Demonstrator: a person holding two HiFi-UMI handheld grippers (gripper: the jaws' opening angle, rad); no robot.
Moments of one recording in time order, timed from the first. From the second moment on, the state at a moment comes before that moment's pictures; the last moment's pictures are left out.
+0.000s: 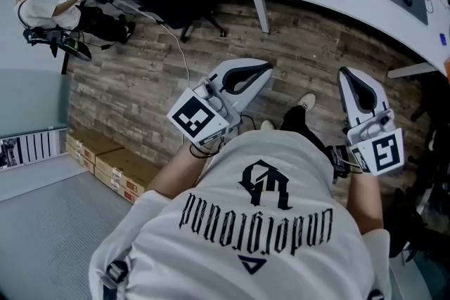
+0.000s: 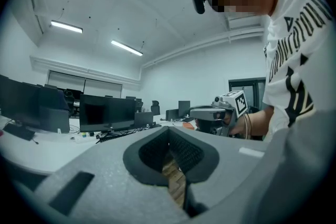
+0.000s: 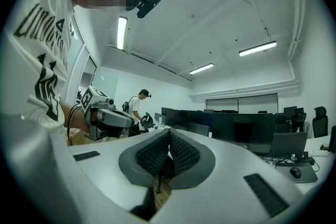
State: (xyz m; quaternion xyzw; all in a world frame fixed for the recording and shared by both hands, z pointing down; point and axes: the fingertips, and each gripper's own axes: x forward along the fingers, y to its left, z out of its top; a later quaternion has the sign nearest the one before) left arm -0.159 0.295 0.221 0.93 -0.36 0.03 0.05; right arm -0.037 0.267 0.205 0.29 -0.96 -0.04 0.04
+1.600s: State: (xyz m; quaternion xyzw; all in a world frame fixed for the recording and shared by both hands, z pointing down) left arm 0.018 -0.007 0.231 0.95 -0.30 0.02 0.06; right arm 0.154 0.004 0.230 0.38 -0.92 0.01 0.08
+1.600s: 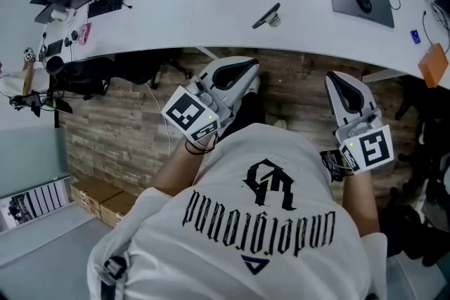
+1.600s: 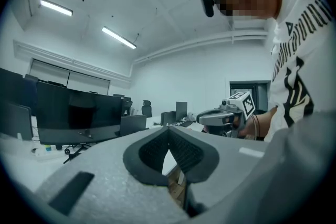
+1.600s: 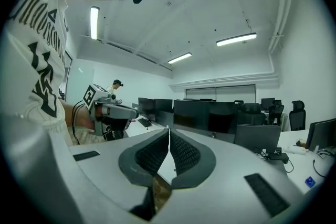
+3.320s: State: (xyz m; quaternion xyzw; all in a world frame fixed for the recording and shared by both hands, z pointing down) left arm -0.009 -0.283 0.331 0.98 -0.15 0.08 0.13; right arm 0.074 -0.264 0.376 0.41 -0.88 0.22 0.10
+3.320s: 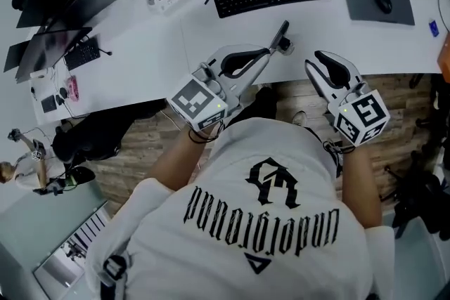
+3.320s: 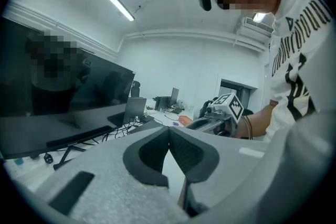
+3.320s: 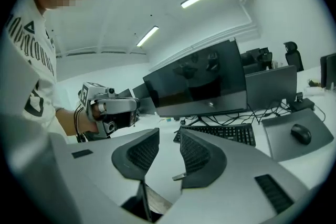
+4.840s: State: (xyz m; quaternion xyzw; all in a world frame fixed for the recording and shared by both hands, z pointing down) left arm -0.010 -0.357 0.533 0.95 -0.07 0.20 0.25; right arm 0.050 -0.317 0.641 0.41 -0.68 0.60 0.07
